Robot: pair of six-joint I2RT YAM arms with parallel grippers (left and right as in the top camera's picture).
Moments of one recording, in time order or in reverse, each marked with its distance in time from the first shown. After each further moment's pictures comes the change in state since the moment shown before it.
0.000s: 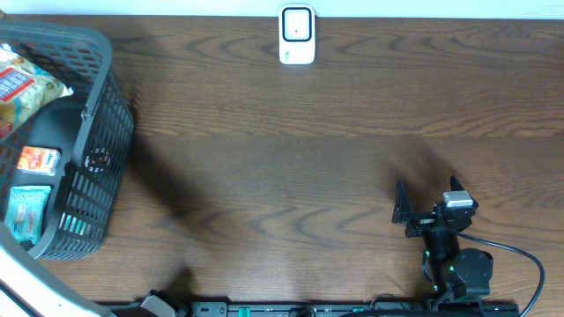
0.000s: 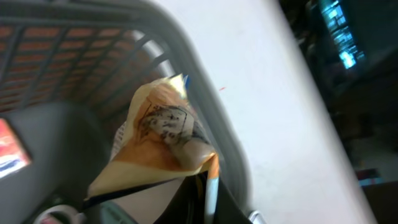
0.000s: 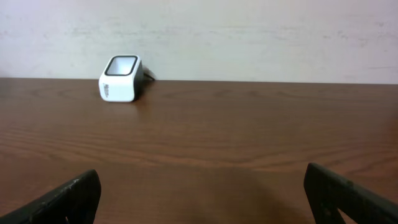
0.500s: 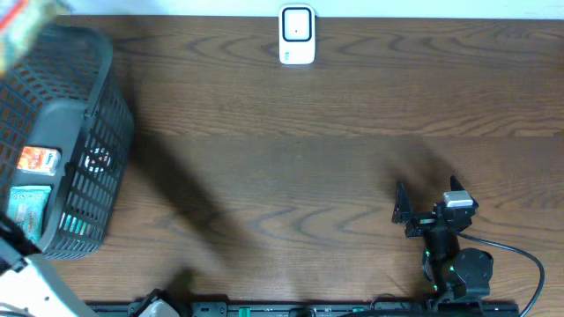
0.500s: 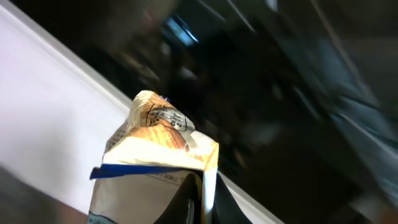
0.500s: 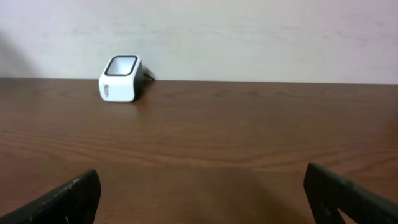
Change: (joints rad) left arm -0.142 -0.220 0.000 0.497 0.153 -0.368; right arm 0.000 0.000 0.000 0.000 0.000 0.000
